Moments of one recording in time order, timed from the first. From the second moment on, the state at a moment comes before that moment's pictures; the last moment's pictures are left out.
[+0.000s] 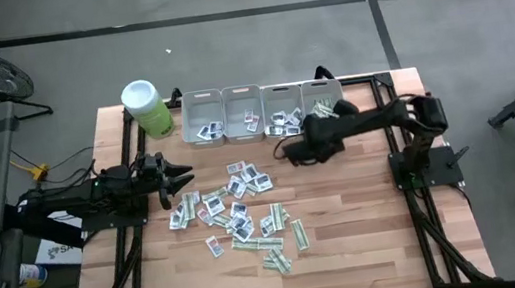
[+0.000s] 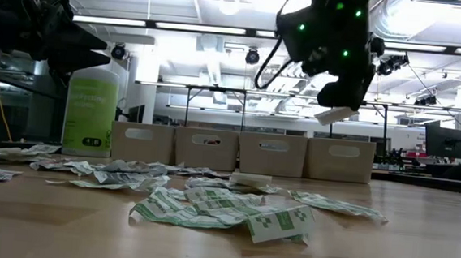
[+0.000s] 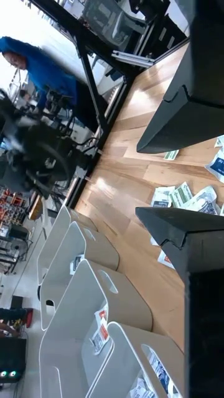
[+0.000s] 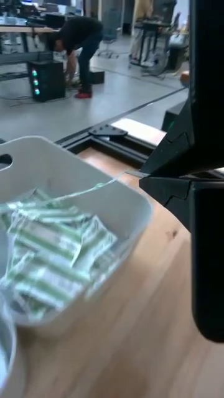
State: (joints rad) left arm -0.03 0.01 0.08 -0.13 -0.22 -0.40; right arm -0.09 1.81 1.36 -1.57 0.75 0.84
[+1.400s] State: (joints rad) left arm -0.03 0.01 0.08 -0.13 -0.22 -0.40; right arm -0.46 1.81 1.36 -1.30 0.53 0.44
